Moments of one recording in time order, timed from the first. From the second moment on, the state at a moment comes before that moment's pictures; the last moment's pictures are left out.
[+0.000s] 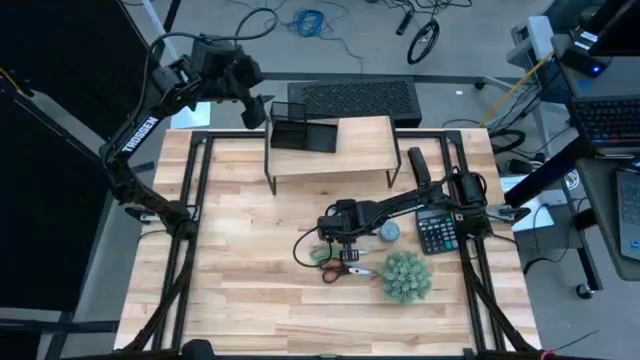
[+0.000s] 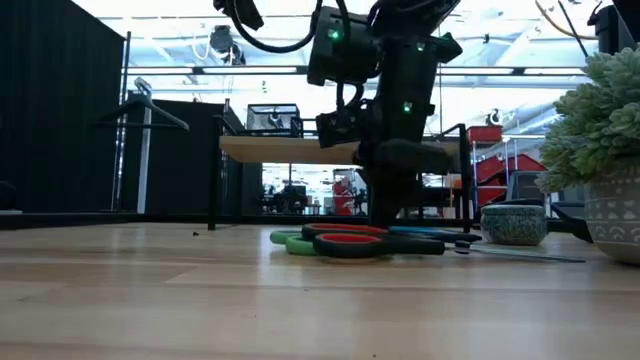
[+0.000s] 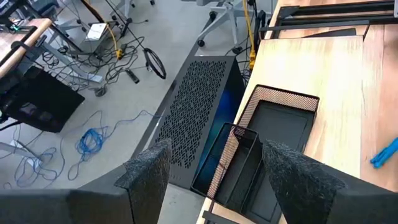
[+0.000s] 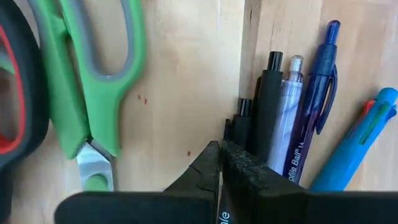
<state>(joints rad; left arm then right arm) 0.70 1.48 1.95 -1.05 0.03 0.46 0.09 2.01 1.36 -0.71 0.13 0.04</state>
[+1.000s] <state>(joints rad) 0.84 1.58 1.95 -1.02 0.16 0.45 -0.30 1.61 1.50 -0.42 0.19 -0.11</state>
